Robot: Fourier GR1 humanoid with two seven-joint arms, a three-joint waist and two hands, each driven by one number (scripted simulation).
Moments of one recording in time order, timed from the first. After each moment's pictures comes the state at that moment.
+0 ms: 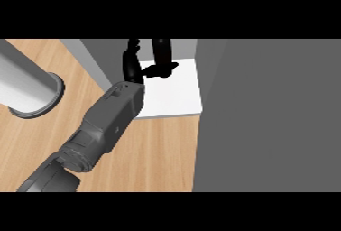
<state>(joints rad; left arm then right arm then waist) -1.16 0.04 -0.35 -0.14 0.72 0.69 -0.48 0.23 -0.12 0.28 -2.50 -0.11 0.15 0.38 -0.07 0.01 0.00</state>
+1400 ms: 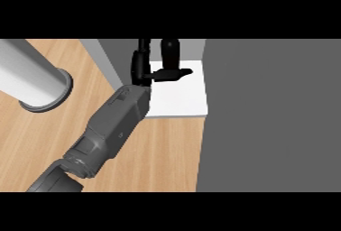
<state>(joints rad) -1.09 0.01 -0.28 -0.28 0.69 0.46 -0.67 0.28 -0.11 0.31 -2.51 -0.10 0.15 0.35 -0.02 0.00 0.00</state>
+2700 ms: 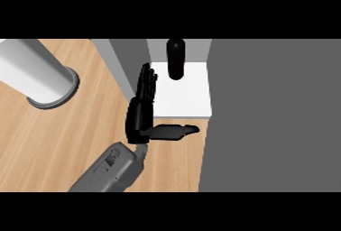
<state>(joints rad) -0.47 0.08 -0.55 -1.25 0.57 0.60 -0.47 0.32 -0.13 0.34 -2.51 -0.08 0.12 0.32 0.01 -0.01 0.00</state>
